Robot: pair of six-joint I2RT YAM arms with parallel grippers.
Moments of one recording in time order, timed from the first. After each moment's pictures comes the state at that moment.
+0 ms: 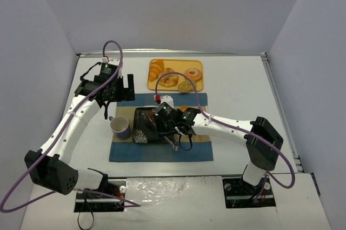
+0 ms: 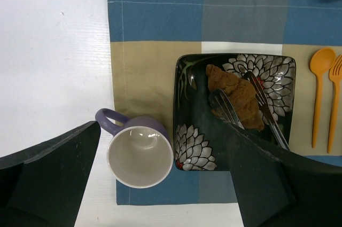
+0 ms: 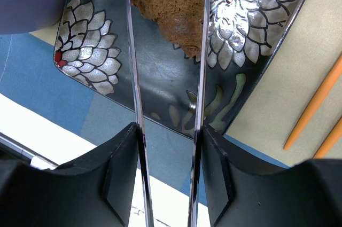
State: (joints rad) left arm -0.34 1.33 1.36 -0.90 -0.15 -0.31; right arm 1.02 1.68 1.19 -0.47 0.16 0.62
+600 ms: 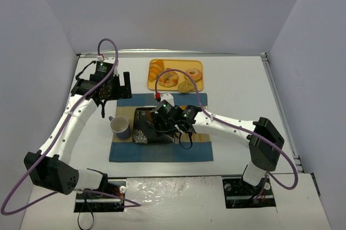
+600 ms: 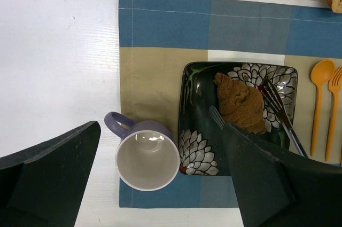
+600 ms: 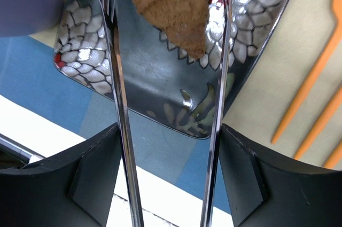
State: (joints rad) left arm -0.28 1.33 1.38 -0.90 -0.13 -0.30; right arm 1.02 1.67 1.23 -0.53 0.19 0.60
